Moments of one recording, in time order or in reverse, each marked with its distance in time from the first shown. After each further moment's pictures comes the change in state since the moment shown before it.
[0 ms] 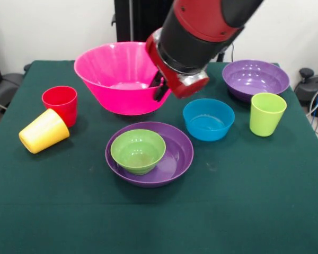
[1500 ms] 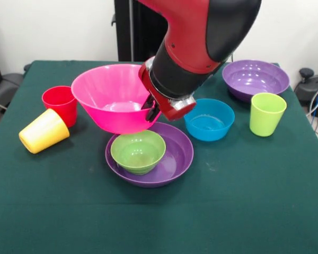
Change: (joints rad) arm 0.000 0.051 0.037 0.048 -0.013 -0.129 0.000
